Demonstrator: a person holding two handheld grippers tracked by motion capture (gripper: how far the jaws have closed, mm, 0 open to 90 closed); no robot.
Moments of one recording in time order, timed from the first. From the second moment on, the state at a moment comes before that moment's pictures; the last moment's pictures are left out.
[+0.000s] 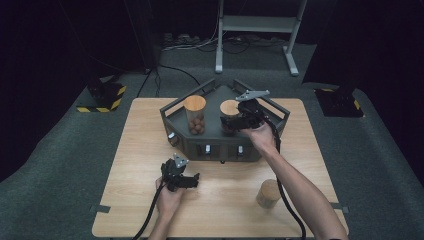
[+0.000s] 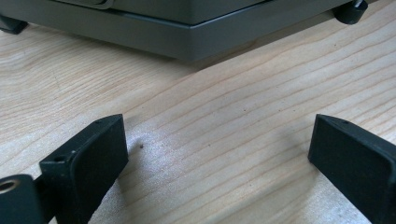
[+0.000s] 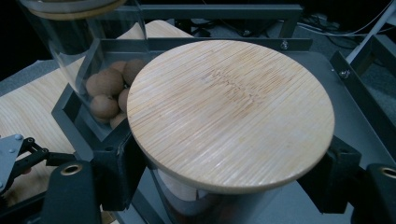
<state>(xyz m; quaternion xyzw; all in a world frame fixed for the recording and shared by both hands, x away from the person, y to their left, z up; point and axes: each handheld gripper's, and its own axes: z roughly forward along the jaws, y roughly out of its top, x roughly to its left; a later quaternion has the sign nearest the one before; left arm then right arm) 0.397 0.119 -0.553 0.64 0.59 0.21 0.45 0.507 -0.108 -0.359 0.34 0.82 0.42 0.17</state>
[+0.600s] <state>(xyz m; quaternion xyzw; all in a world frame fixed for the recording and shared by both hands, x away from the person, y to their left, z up) 0.395 0.125 -0.551 0.67 0.57 0.21 0.42 0.520 -0.100 -0.370 0.34 0.83 0.41 0.16</state>
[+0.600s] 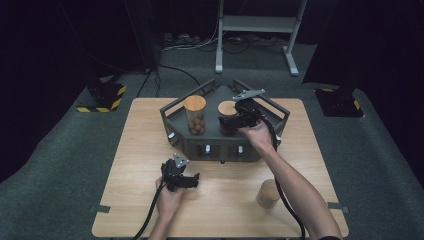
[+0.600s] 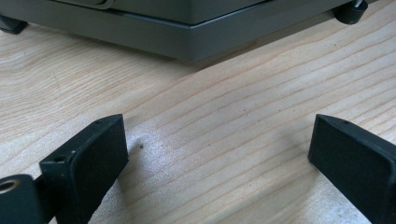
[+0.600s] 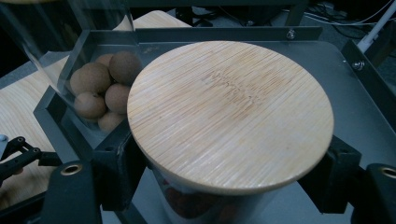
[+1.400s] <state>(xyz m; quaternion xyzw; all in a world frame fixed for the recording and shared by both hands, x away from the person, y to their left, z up) 0.396 0.119 -0.553 0.64 0.59 0.21 0.45 0.519 -0.095 -0.378 0.32 0.84 0.40 0.15</state>
